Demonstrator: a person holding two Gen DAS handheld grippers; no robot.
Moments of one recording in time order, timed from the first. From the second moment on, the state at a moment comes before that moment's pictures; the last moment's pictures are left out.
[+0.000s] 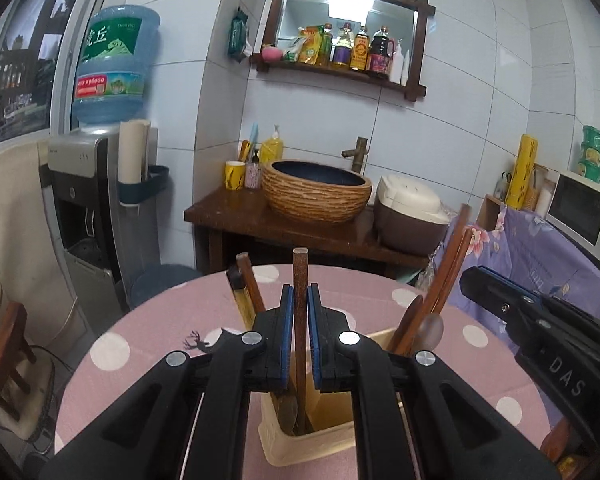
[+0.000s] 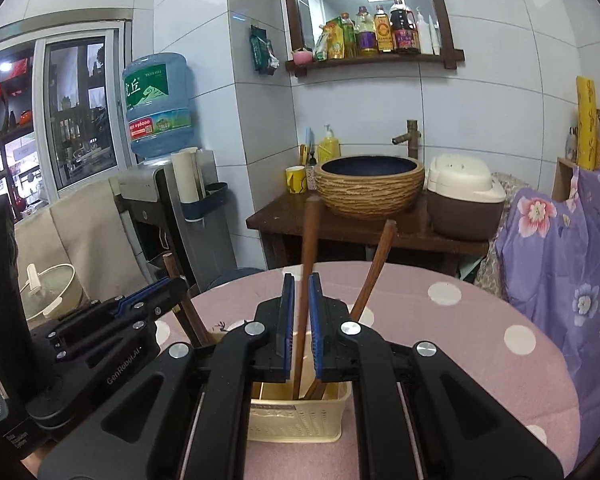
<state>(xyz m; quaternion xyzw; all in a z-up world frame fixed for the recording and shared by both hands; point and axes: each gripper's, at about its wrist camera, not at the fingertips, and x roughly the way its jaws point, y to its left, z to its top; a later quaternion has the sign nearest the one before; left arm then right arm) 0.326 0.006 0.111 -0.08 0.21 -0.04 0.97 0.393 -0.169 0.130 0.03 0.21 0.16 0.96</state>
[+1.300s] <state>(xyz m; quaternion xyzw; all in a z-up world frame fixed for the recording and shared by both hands) -0.025 0.031 0.011 -0.04 0.09 -0.01 1.00 -0.004 -0.218 0.009 0.00 0.09 0.08 0.99</state>
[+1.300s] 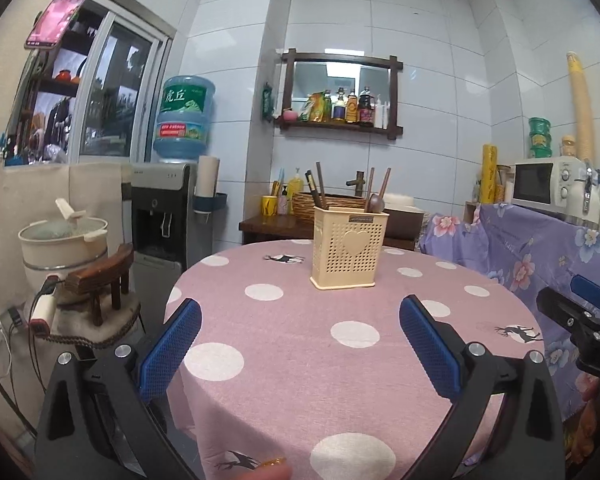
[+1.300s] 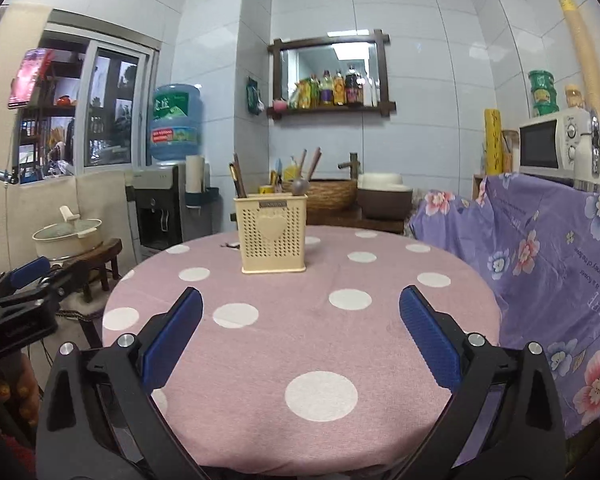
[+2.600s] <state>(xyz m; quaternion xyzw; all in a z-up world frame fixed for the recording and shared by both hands) -0.038 0.032 0.012 -0.04 0.07 0.00 1.00 -0.007 -0.213 0.011 0.00 0.09 0.08 0.99</state>
